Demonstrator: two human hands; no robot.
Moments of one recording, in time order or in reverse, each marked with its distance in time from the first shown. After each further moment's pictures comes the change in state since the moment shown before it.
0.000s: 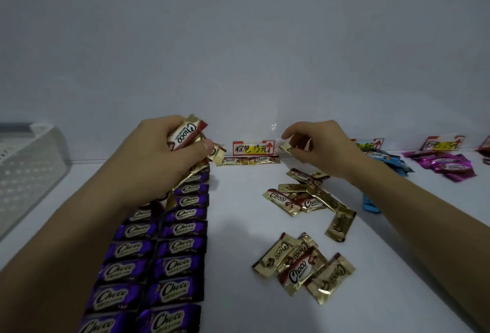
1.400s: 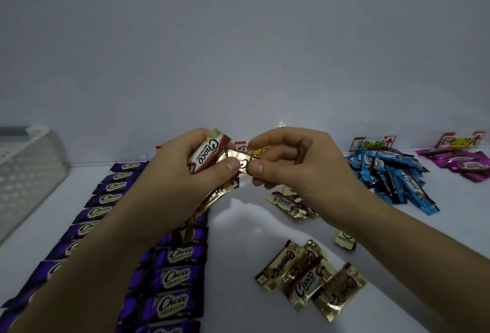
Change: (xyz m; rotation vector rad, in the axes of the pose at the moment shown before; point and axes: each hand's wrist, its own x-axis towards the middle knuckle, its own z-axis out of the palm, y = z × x) left_hand -0.005 -0.002 0.033 -0.312 -0.116 0.050; right_hand -0.034 -0.118 -0.011 1.092 0.028 0.277
